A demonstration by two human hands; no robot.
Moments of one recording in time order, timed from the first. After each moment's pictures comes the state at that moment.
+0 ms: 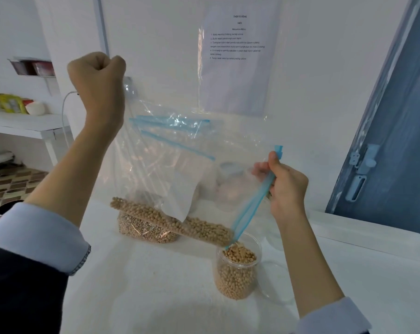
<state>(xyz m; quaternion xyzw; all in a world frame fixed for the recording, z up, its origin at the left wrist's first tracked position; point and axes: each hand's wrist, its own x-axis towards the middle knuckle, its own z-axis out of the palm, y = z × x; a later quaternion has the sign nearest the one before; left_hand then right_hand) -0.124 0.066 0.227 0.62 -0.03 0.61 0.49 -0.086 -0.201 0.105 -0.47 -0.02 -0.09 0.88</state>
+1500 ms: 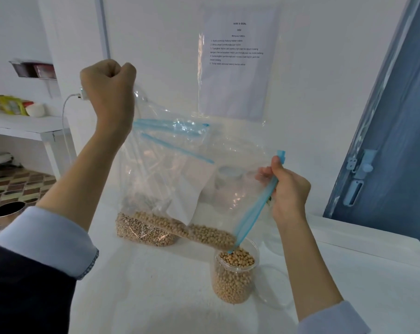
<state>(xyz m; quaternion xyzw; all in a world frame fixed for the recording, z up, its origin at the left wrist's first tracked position) -0.123 0.051 0.224 0.61 -0.03 0.62 0.49 -0.087 -0.208 0.108 -0.48 0.01 -0.11 0.87</state>
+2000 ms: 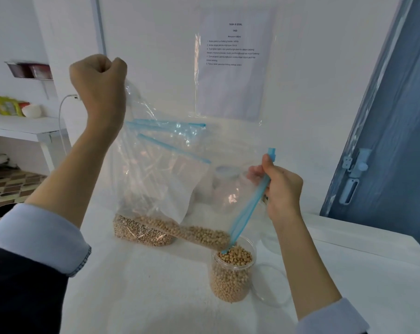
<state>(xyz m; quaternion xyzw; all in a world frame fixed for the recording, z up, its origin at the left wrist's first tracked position) -0.131 0.051 0.232 0.62 0.01 0.63 0.47 -0.092 -0.207 0.113 -0.47 -0.01 -0.09 0.88</state>
